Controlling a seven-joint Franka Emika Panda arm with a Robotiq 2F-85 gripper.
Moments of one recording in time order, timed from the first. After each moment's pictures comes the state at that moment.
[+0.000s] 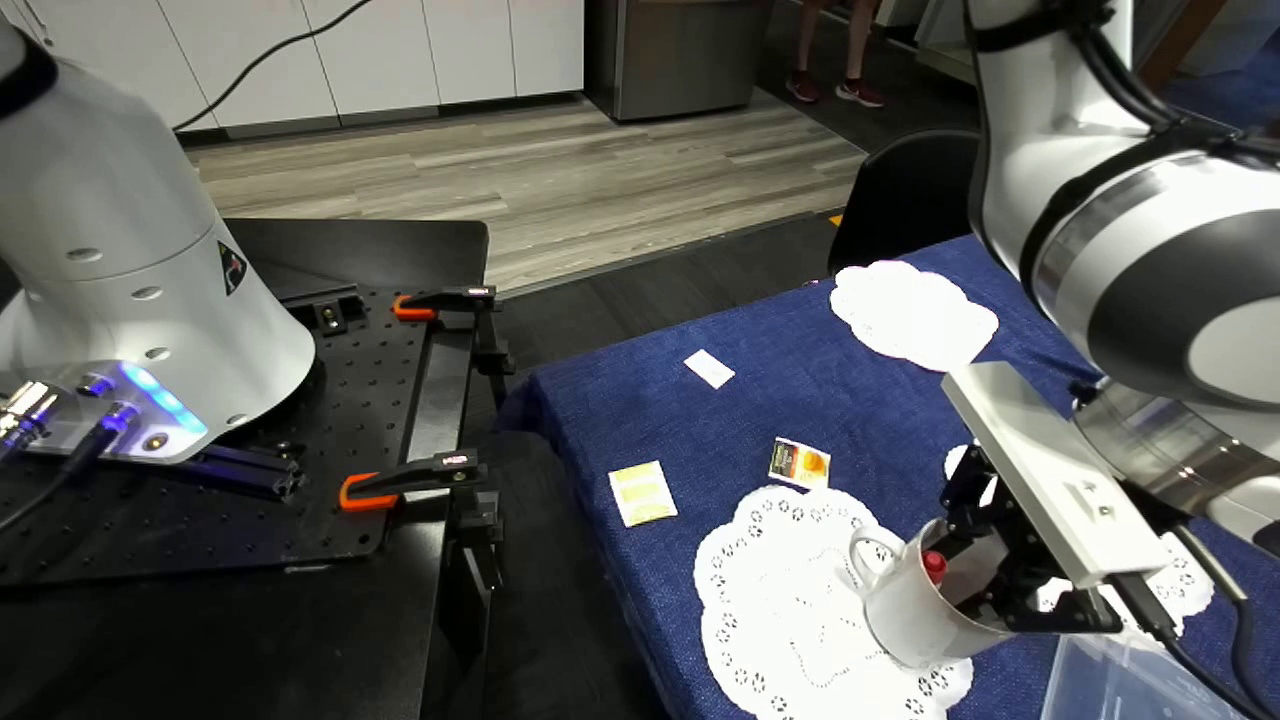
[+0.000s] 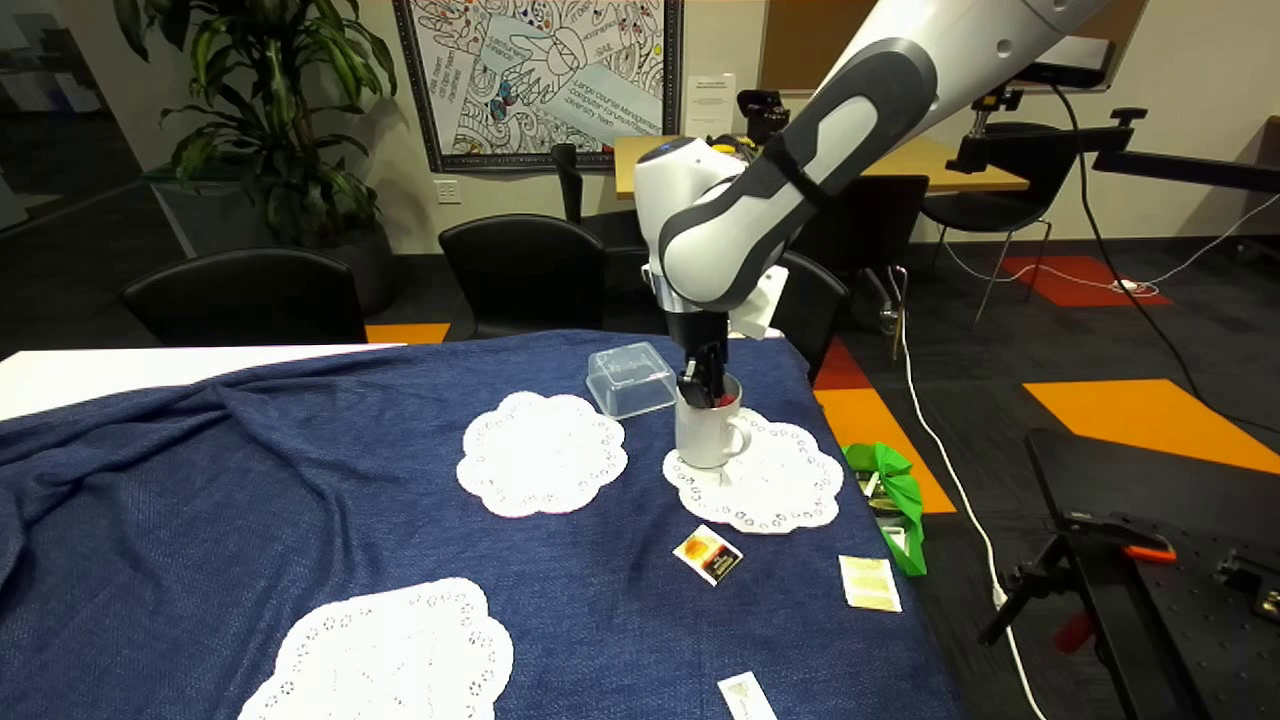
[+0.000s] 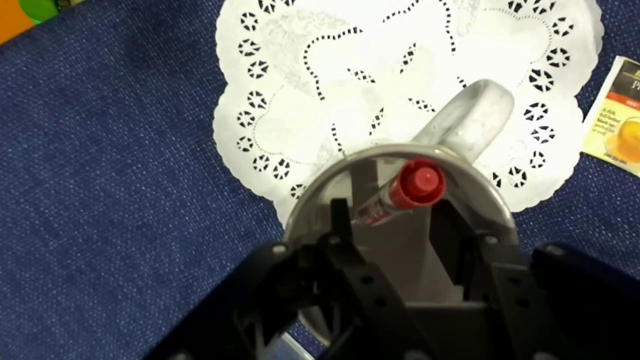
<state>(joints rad) -0.24 0.83 -0.11 -1.63 -0.05 2.29 -0.21</state>
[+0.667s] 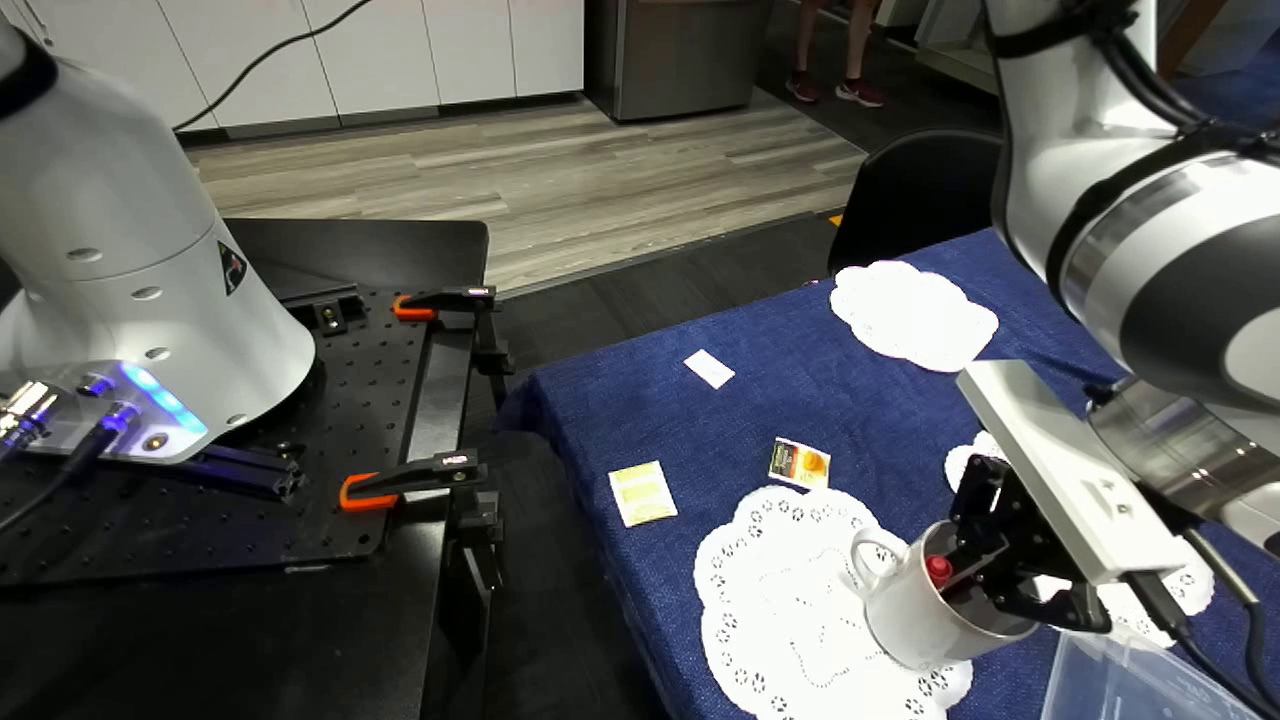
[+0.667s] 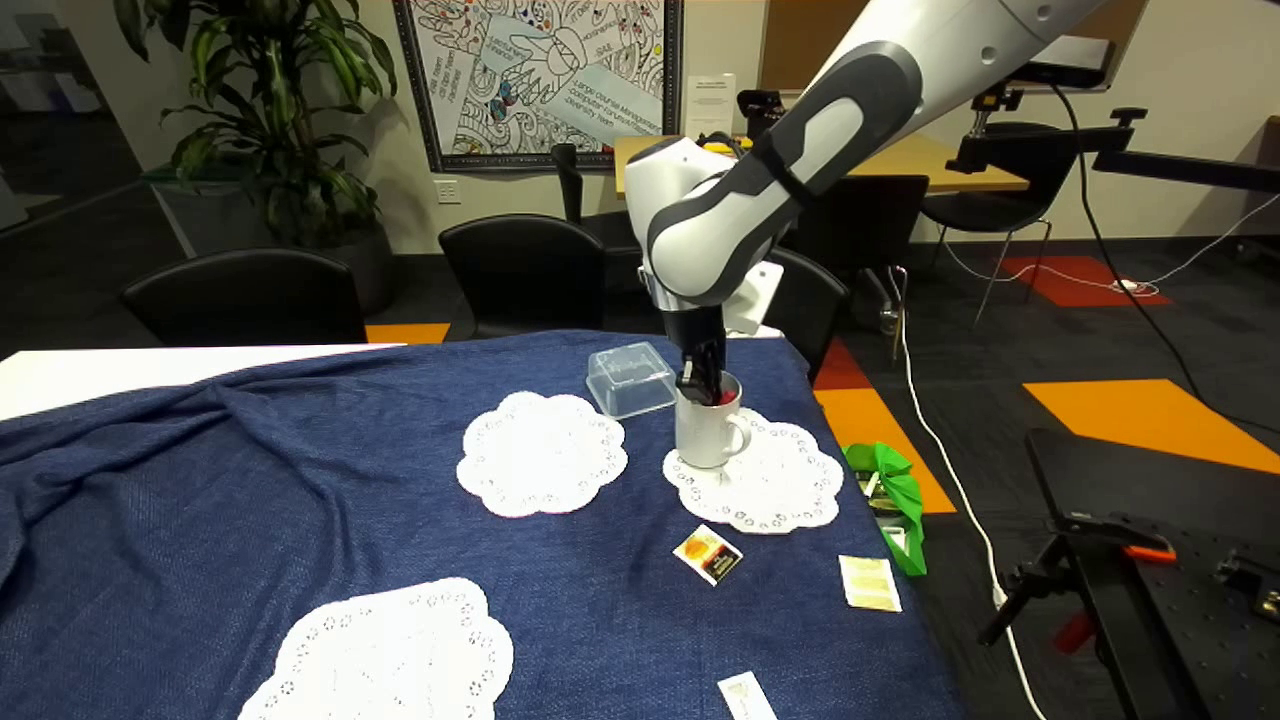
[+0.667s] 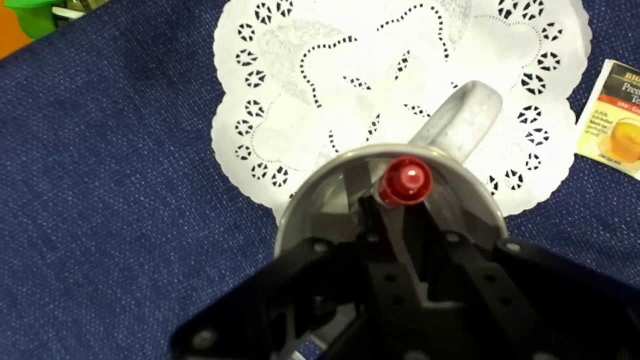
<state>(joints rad) -0.24 0.86 -0.11 -1.57 -0.04 2.21 -0.20</state>
